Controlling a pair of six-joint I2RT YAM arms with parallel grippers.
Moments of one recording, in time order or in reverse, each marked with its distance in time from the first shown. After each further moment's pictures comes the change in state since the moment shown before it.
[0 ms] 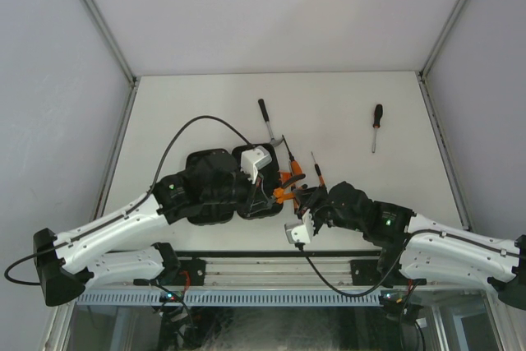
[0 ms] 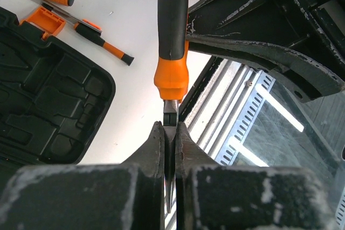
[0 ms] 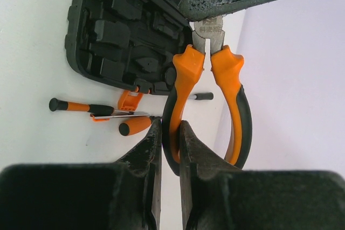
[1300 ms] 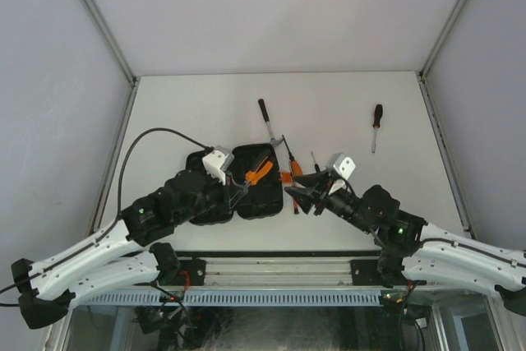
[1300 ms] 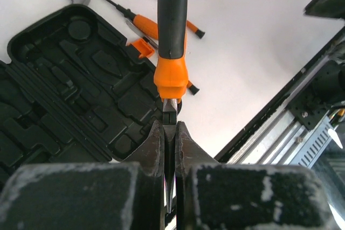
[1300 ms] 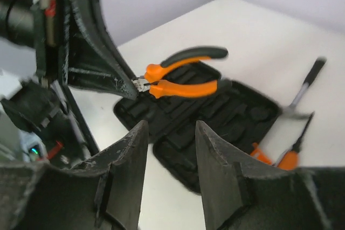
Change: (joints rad) left arm -0.003 -0.296 -0.180 0.069 -0.364 -0.027; right arm 0.004 -0.154 -0.095 0.462 0.154 1.283
